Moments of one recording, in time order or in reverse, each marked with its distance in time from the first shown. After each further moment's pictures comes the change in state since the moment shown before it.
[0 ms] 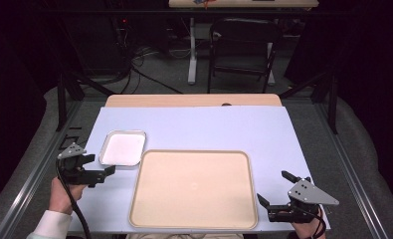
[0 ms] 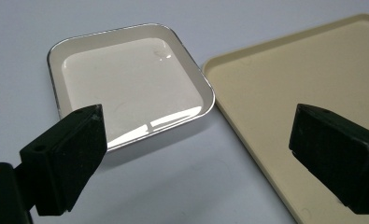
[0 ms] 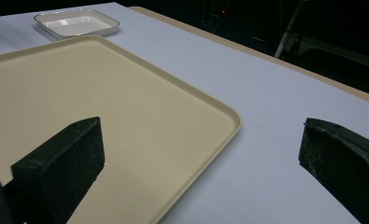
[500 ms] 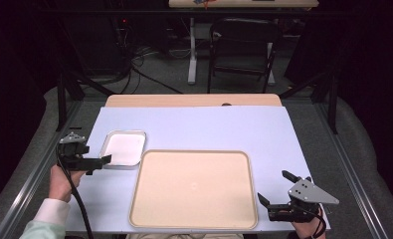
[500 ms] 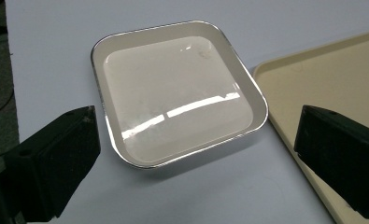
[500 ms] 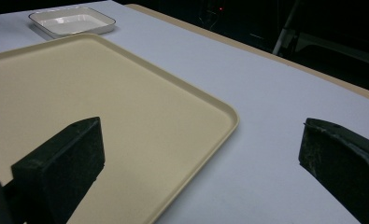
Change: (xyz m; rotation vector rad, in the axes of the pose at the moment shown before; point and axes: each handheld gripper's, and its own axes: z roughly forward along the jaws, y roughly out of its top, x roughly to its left) left arm 0.038 0.016 0.018 0.067 0.060 -0.053; right arm -0.002 -0.001 0.001 0.008 -0.010 0.009
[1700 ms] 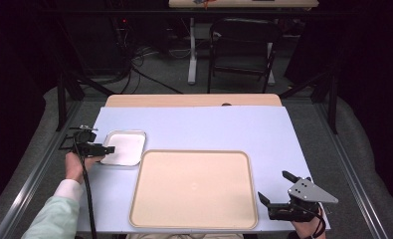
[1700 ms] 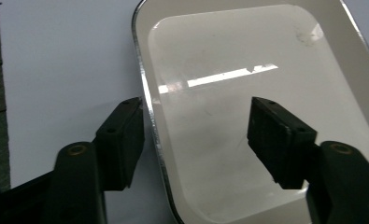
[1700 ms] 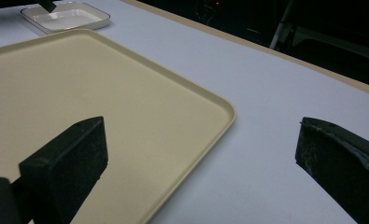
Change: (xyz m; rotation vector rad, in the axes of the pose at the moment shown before) left arm 0.045 0.011 0.079 0.169 0.081 -0.118; right arm -0.001 -0.001 0.001 0.021 -0.014 0.008
